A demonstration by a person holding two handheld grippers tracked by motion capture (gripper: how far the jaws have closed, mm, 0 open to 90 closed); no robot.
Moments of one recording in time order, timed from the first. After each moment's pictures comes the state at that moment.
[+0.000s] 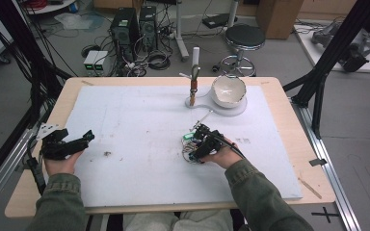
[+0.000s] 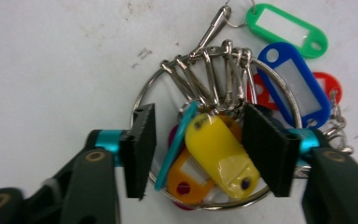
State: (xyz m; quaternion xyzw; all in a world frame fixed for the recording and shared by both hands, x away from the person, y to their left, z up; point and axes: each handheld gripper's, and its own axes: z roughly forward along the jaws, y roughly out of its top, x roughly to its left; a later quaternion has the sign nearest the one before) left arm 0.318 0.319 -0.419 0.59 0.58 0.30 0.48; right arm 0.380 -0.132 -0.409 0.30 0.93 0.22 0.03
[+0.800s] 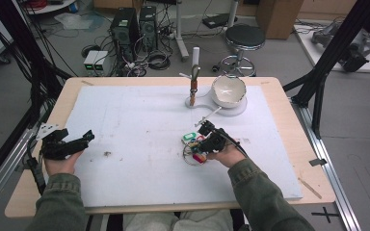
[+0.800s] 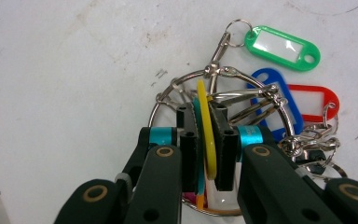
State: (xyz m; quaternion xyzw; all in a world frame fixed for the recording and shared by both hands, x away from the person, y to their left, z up) left arm 0.318 0.319 -0.419 0.59 0.58 0.30 0.48; right arm 0.382 -0.146 -0.398 0.33 0.90 0.28 -0.02
